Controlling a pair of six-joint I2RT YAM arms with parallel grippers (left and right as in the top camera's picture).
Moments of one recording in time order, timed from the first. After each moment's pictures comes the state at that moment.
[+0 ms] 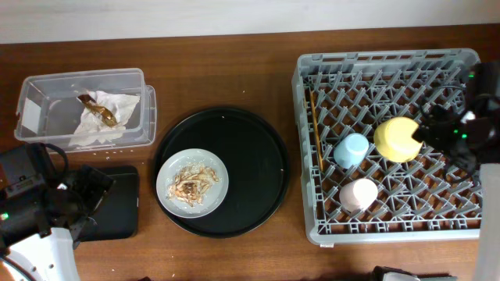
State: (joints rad) left arm 0.43 1.10 1.22 -1.37 0.01 -0.63; right arm -0.26 1.35 1.70 -1.56 0.21 0.47
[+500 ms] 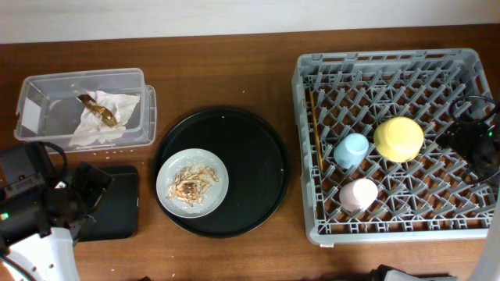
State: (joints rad) left arm 0.43 1.10 1.22 -1.34 0.01 -0.63; right arm -0.41 1.40 1.69 -1.58 0.21 0.47
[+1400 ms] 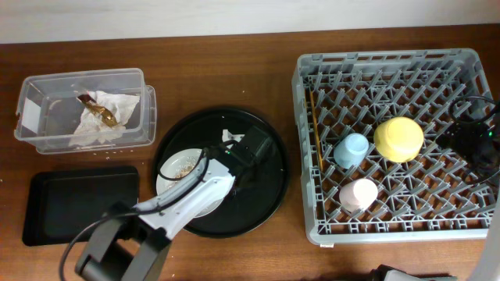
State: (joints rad) left arm -0.69 1.73 1.11 -0.74 -0.22 -0.67; right arm -0.41 1.40 1.69 -1.58 0.21 0.47
